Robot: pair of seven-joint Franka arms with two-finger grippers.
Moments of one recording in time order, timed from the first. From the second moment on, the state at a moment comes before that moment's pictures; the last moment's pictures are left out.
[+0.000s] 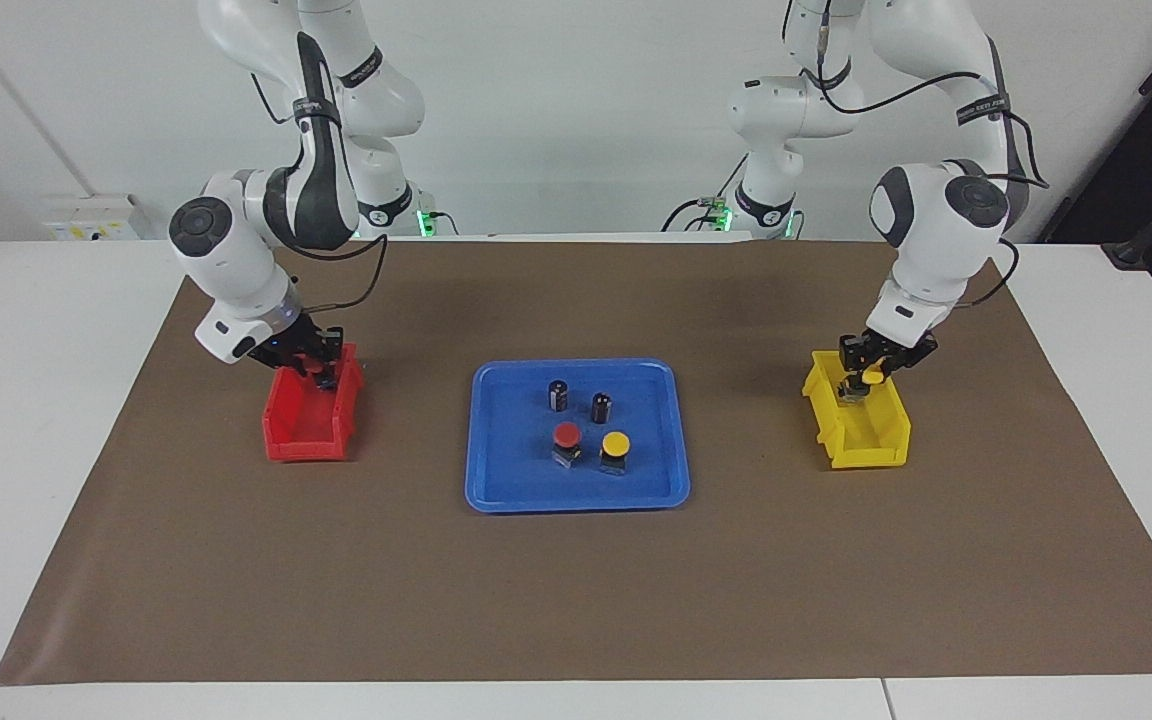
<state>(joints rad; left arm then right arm) -0.09 -0.01 0.04 -2.29 0.03 2.34 -0.01 -0.11 0.01 0.07 -2.25 0.02 2.14 -0.16</state>
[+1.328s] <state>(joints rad) -0.11 0.01 0.01 -1.94 0.05 1.98 -0.09 0.11 0.17 0.08 -1.62 0.03 1.76 0.11</state>
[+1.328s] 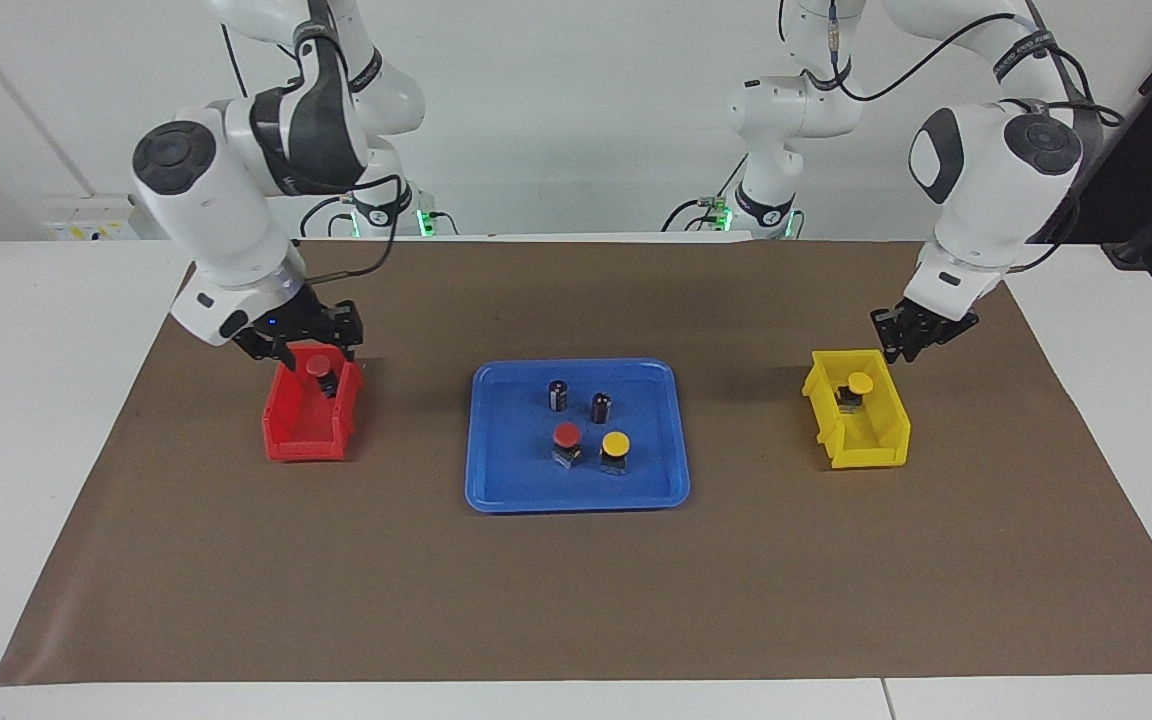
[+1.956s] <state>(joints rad) -0.31 0.13 0.00 -1.93 0.05 2.19 -0.37 0.40 0.58 0.10 -1.24 -0.03 1.94 0.49</state>
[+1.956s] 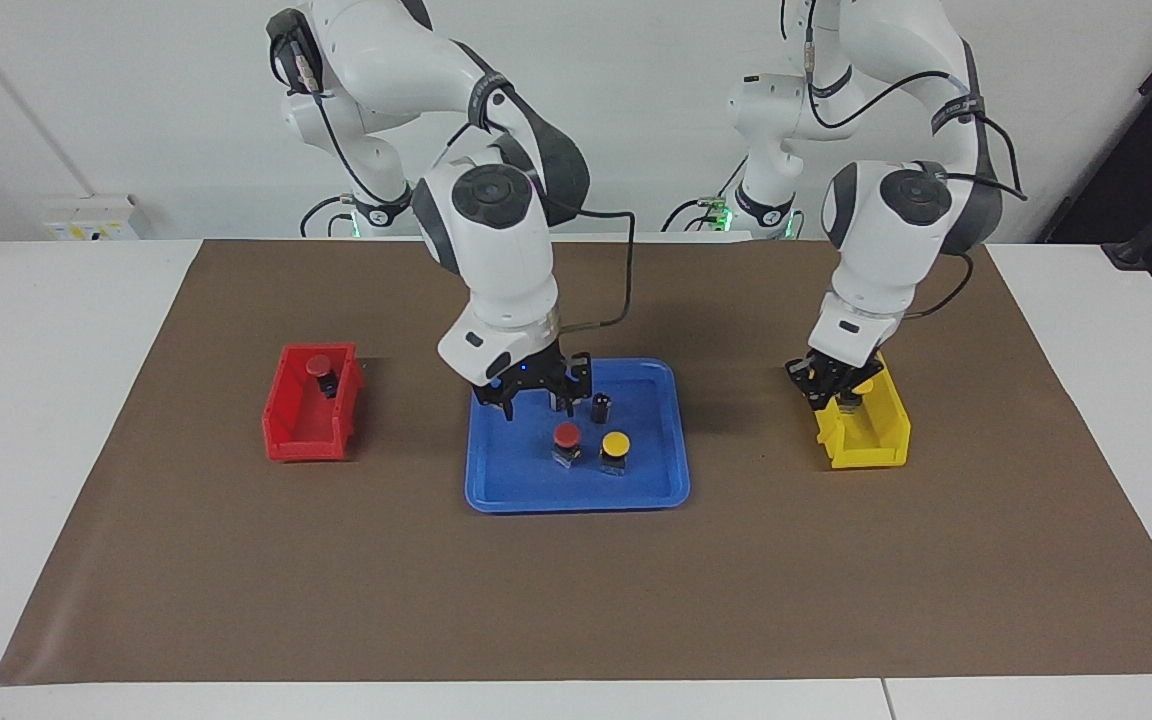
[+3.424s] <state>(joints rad) -0.45 0.25 0.00 -1.78 0.05 2.21 -0.60 0.44 0.56 0.10 -1.50 0.00 2.11 0.50</state>
